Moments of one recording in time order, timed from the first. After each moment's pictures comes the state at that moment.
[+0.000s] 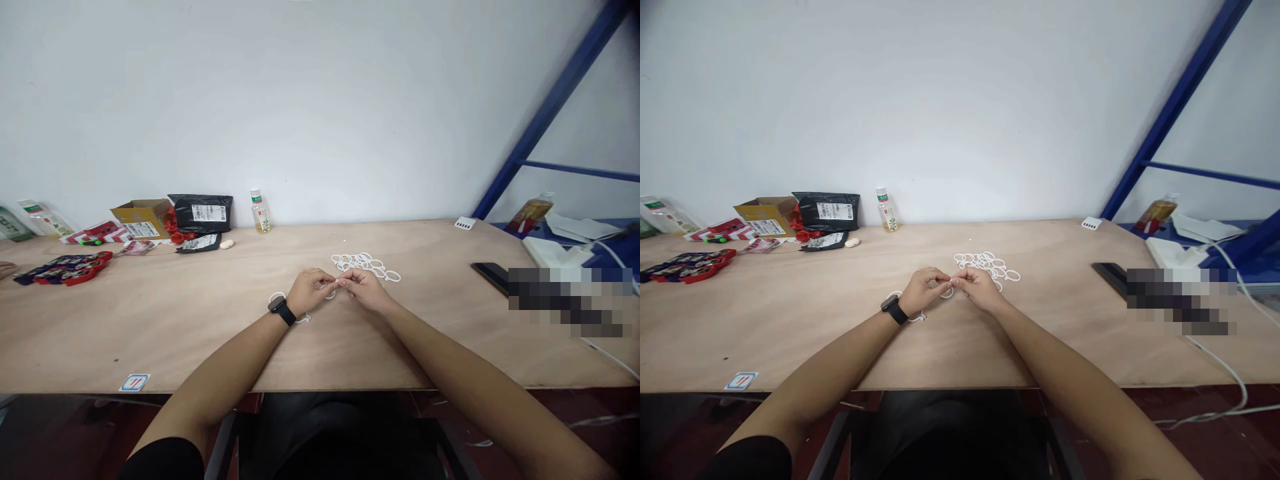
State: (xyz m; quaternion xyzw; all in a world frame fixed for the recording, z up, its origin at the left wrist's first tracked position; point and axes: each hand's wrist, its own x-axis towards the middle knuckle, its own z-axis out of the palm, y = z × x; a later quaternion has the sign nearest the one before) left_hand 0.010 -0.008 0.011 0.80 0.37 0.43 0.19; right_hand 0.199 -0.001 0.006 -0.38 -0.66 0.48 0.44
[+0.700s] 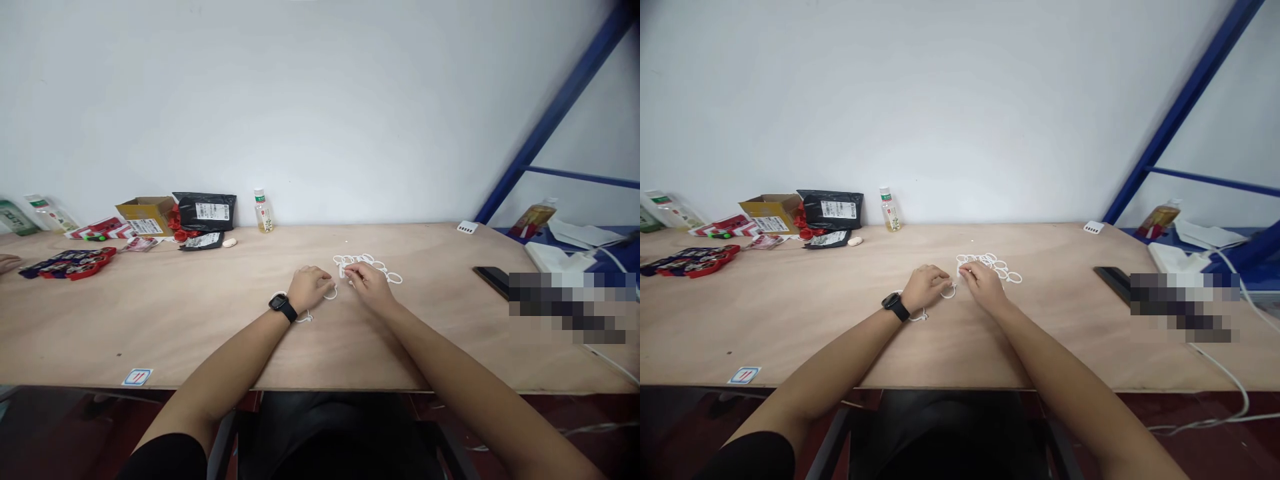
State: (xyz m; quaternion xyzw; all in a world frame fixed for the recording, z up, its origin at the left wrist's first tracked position) left_hand 0.005 0.000 0.005 0.80 0.49 0.33 0.10; right_hand 0.205 0.002 0.013 -0.41 -0.78 0.14 0.46
